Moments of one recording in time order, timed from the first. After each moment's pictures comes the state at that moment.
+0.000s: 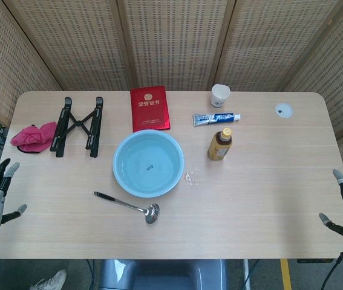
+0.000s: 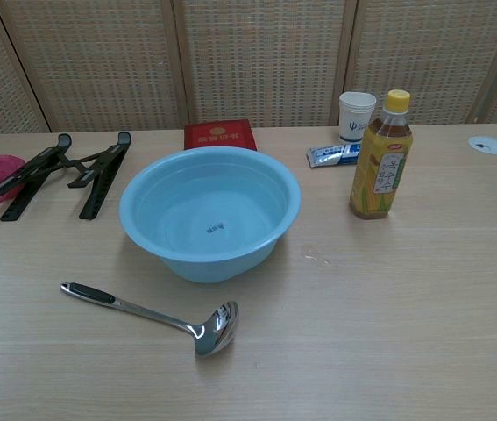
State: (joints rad) left arm -0.18 -1.16 0.04 -1.70 1.42 1.60 0.23; right arm 0.02 -1.02 0.09 -1.71 -1.53 1.60 -0.05
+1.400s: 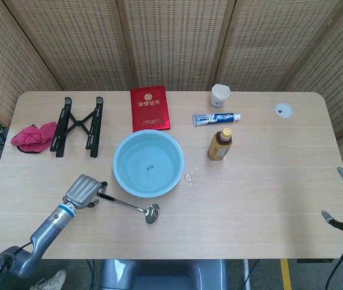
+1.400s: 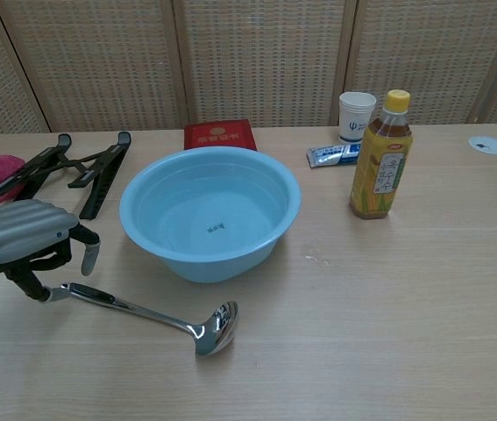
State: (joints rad) left arm -0.56 -1.56 -0.01 -1.26 1.44 0.92 0.24; right arm 0.03 -1.00 0.11 -1.68 -1.50 1.56 0.05
